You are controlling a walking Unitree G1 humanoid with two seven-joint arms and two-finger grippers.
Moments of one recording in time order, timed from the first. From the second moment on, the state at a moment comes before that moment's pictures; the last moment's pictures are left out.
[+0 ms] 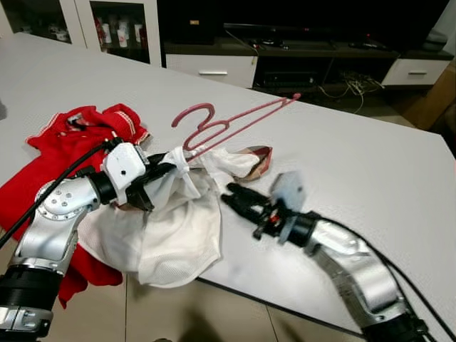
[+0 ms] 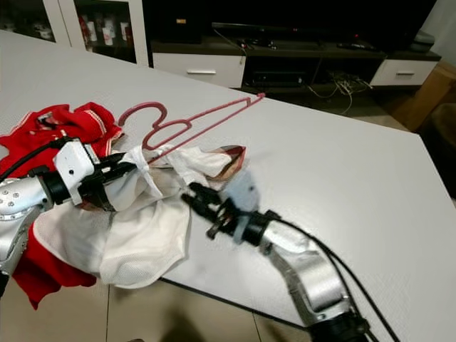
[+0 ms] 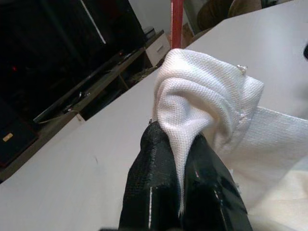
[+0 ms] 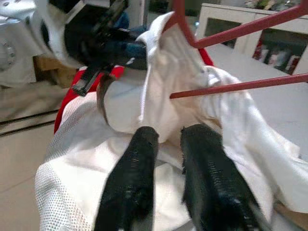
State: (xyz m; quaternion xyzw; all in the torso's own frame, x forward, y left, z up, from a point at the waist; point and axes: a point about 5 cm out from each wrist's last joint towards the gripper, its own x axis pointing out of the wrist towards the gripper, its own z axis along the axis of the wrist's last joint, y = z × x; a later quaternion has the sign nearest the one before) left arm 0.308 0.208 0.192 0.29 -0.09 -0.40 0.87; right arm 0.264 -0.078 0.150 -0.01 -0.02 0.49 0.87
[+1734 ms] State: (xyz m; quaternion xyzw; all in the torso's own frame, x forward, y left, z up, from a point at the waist) left arm 0.314 0.193 0.189 0.27 -0.09 -0.40 0.87; right arm 0.320 -0.066 0.123 -0.15 0.00 0.31 0.94
